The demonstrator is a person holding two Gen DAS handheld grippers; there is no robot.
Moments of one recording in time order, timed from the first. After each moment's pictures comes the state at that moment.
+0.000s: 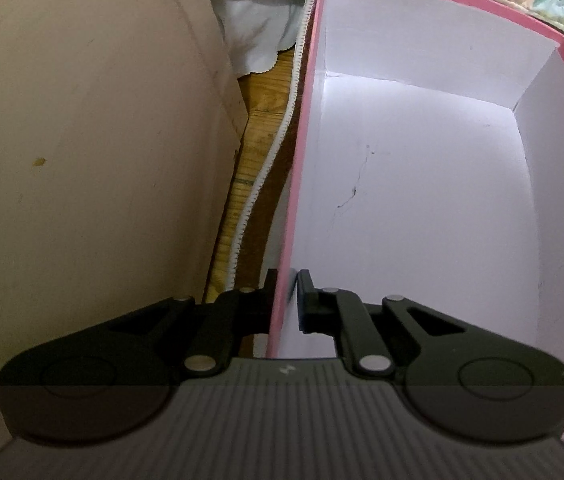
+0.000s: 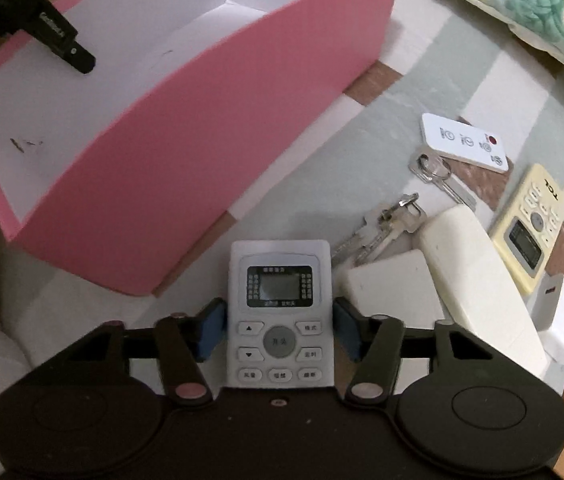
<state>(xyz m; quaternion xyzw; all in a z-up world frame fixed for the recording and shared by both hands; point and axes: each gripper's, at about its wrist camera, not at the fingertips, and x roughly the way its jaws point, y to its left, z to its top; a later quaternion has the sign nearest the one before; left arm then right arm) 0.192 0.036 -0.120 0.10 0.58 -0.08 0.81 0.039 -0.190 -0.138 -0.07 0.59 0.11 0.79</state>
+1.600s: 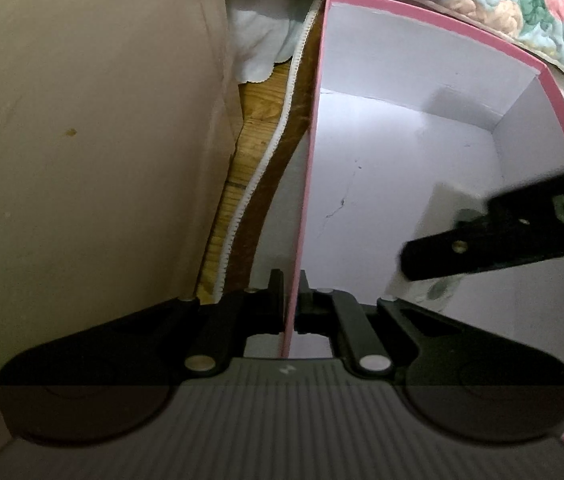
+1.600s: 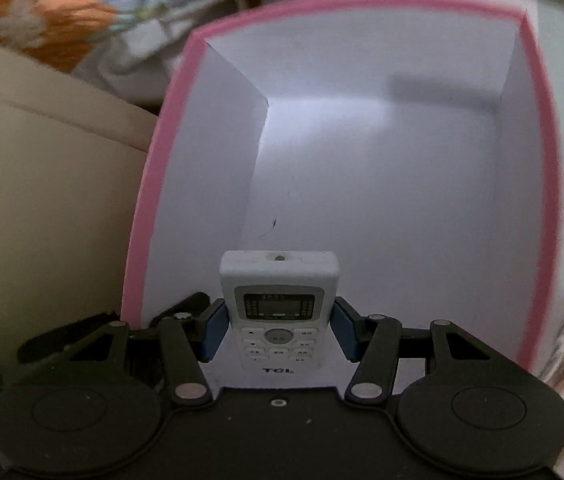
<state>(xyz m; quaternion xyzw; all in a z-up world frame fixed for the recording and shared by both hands) 0.179 0.077 -0.114 0.05 0.56 -0.11 0.82 0.206 -0.116 -0.114 0.25 0.65 0.09 0.72</state>
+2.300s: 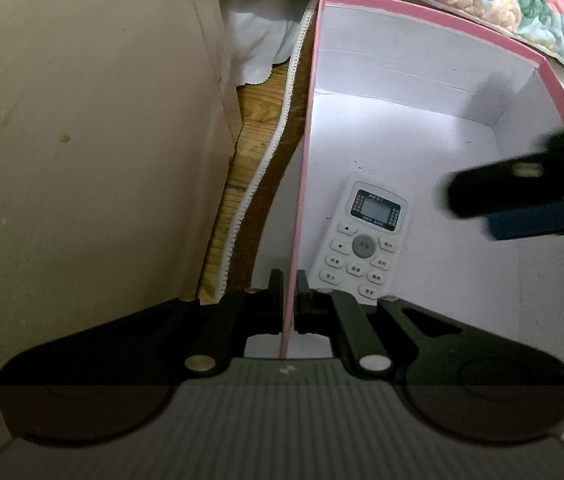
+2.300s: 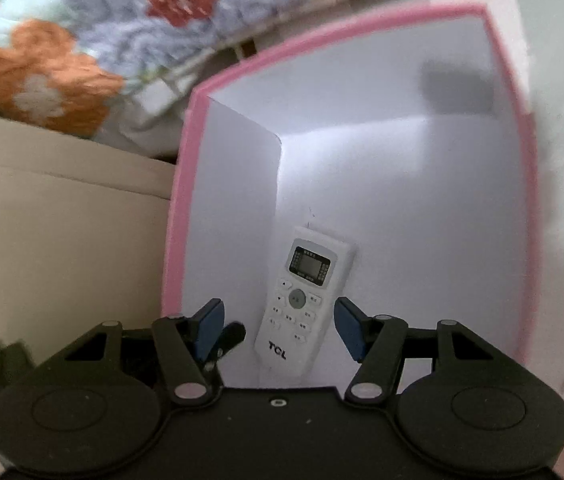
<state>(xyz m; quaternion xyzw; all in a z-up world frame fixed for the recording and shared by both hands) 0.179 0.071 -0.113 0.07 0.56 -0.11 0.82 0.188 -0.148 -0.094 0.33 0.58 0.11 0.73</state>
